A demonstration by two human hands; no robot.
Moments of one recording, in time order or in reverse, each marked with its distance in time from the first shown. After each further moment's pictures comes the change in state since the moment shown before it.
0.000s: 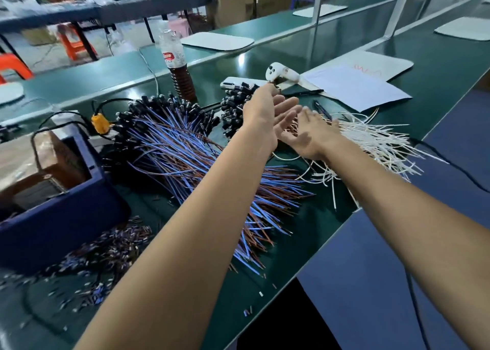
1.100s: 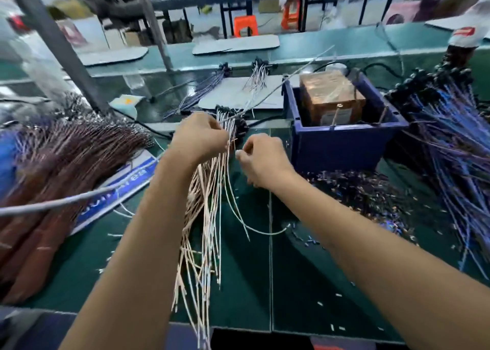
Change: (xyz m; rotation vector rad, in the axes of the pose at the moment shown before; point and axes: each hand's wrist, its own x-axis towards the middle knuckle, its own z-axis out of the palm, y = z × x) left_hand -0.308 0.115 -0.447 1.125 1.014 0.106; right_hand -0.267 -0.457 0.099 0.545 -0.222 -0.892
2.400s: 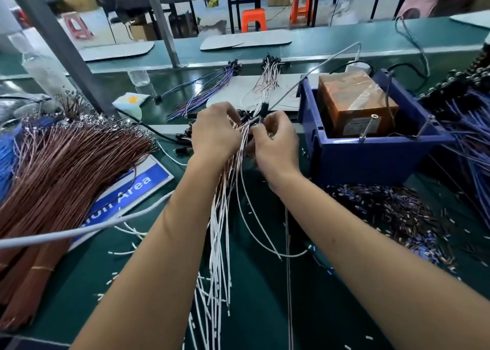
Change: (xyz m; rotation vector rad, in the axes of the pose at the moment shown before) left_hand 0.047 0.001 0.024 0.058 0.266 0.126; right_hand 0.048 -0.003 0.025 0.654 0.419 0.084
